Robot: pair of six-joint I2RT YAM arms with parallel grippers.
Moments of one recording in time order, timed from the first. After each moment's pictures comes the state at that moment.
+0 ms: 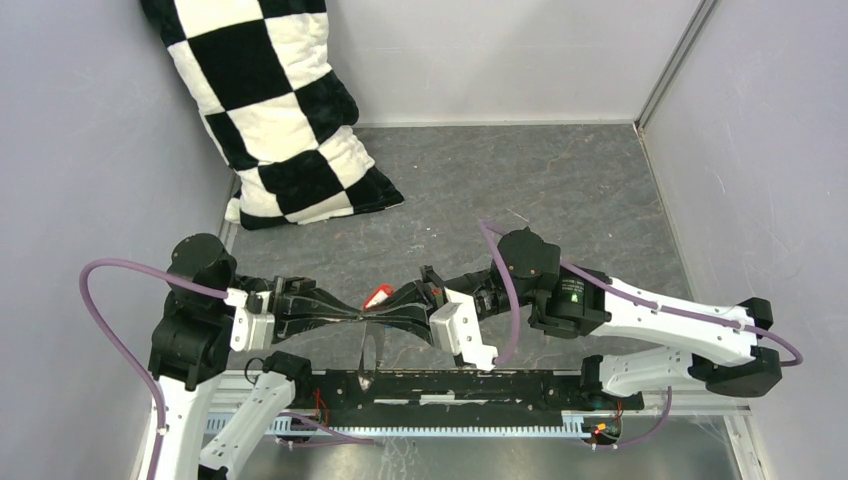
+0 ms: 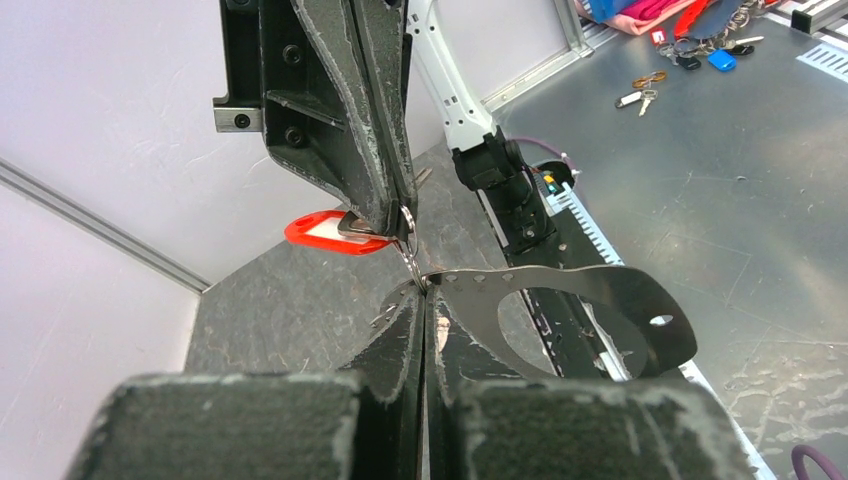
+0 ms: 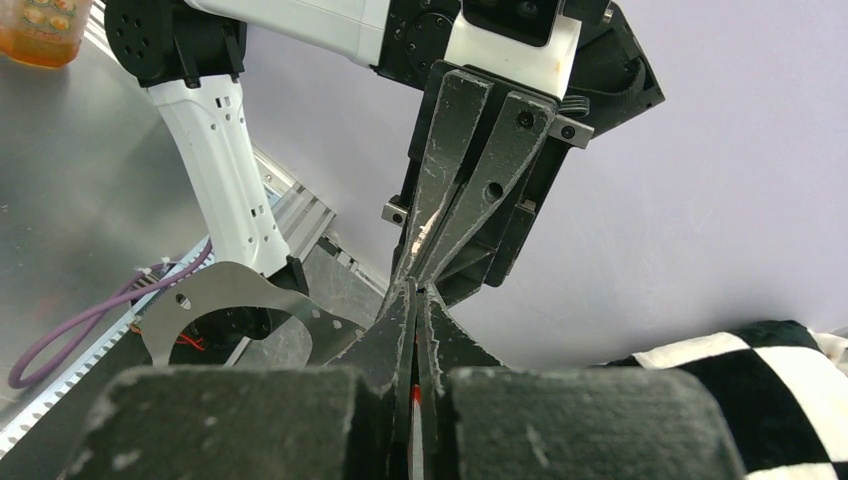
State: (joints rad) left arm -0.27 0.60 1.14 -0.68 1.52 0.67; right arm 1.35 1.19 1.30 -0.03 -0.51 -0.71
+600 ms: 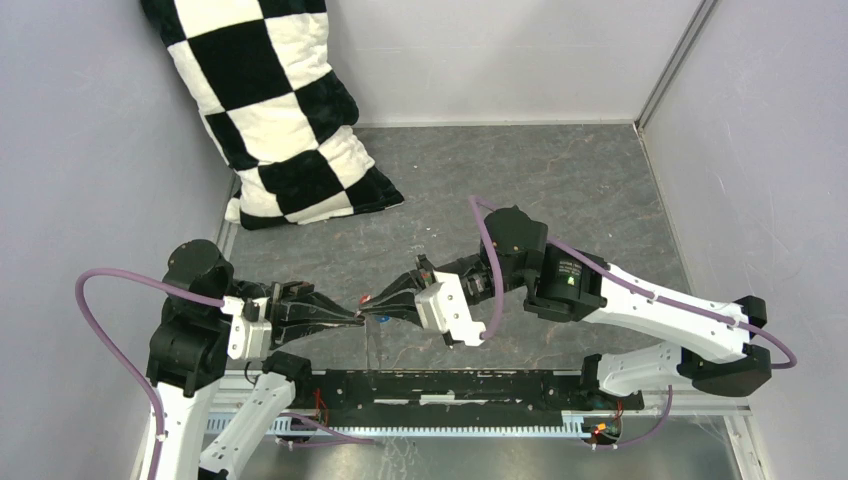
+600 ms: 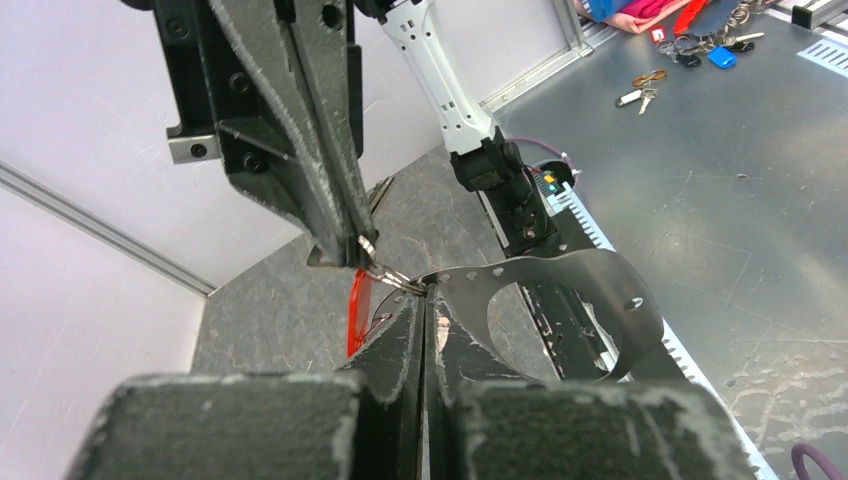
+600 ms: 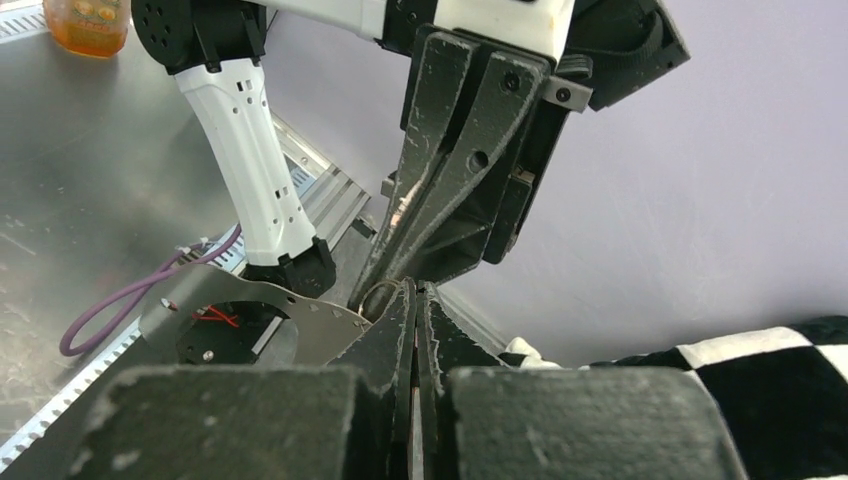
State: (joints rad) left arm -0.27 0.57 1.13 -0.68 1.53 0.67; right arm 1.29 1.26 1.43 -0.19 -0.60 -0.69
